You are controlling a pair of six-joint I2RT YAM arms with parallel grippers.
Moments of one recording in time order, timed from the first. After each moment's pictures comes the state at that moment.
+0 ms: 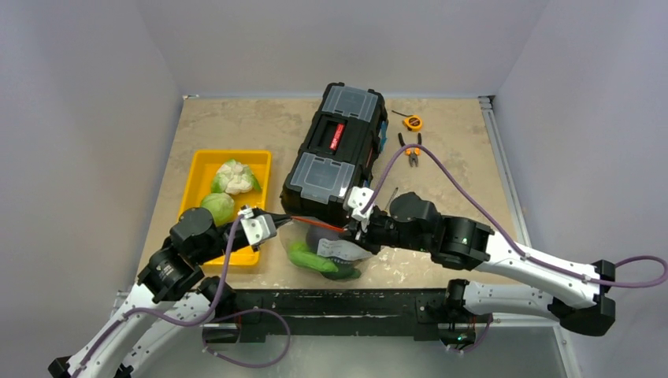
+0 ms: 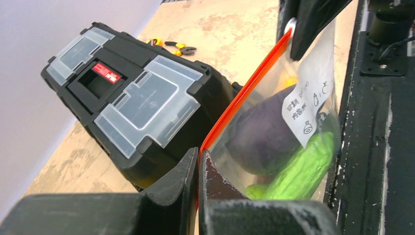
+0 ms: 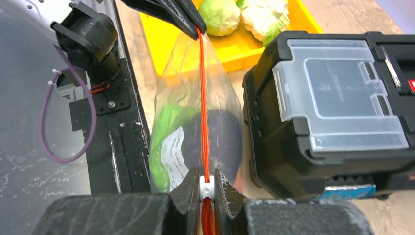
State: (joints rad) left arm -0.68 0.46 0.72 -0.43 0.37 0.41; right arm 1.18 0.96 1.02 -0.47 -0.01 -0.07
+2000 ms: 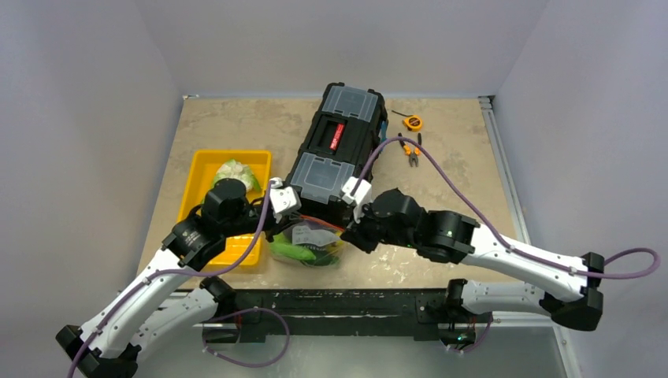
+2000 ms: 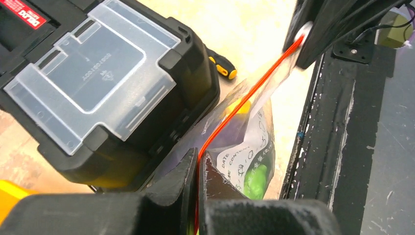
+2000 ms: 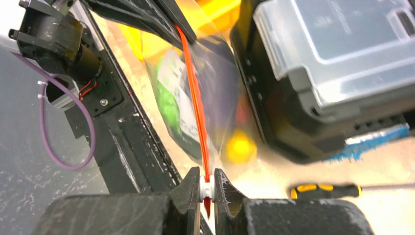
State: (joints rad) left arm -0.64 0.74 0.81 -0.50 0.45 0.29; right arm 1.17 1.09 1.08 -0.56 0.07 0.15
